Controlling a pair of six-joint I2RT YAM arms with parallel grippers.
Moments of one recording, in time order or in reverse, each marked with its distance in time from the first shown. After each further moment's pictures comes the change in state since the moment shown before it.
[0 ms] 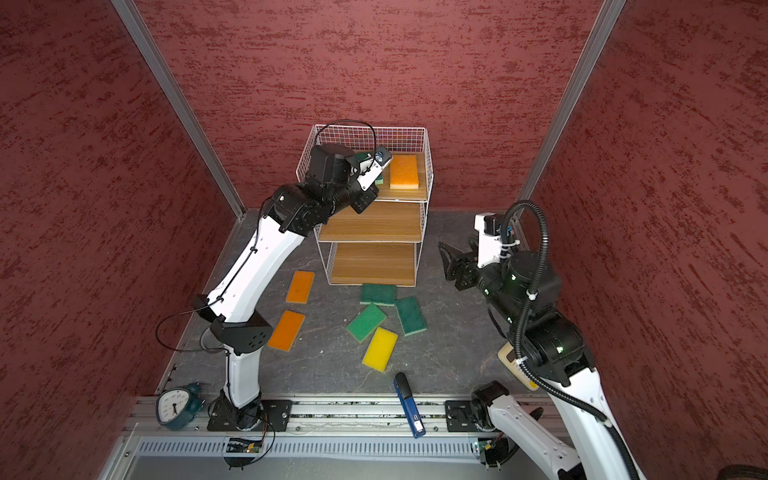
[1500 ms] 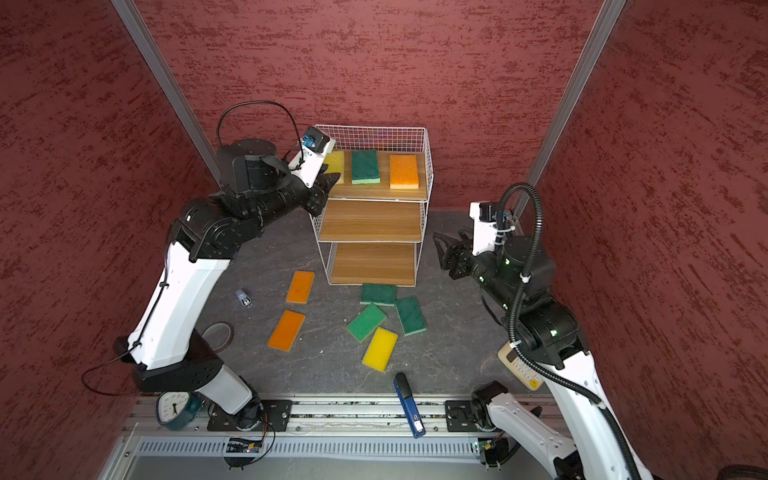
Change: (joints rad) left arm 0.037 -0.381 -0.245 -0.015 0.072 -0.220; right arm 0.000 0.101 0.093 0.003 -0.056 0.072
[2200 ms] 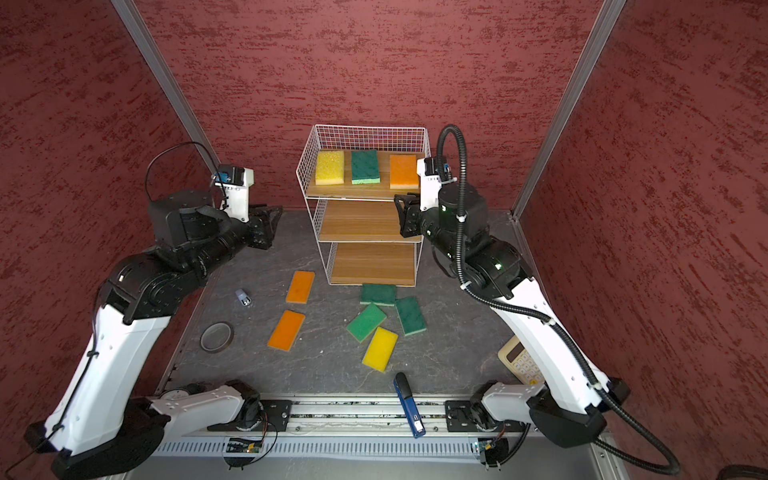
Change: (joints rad) left arm 0.210 -0.463 -0.571 0.057 0.002 -0.397; right arm 0.227 0.440 0.412 -0.004 0.225 0.061
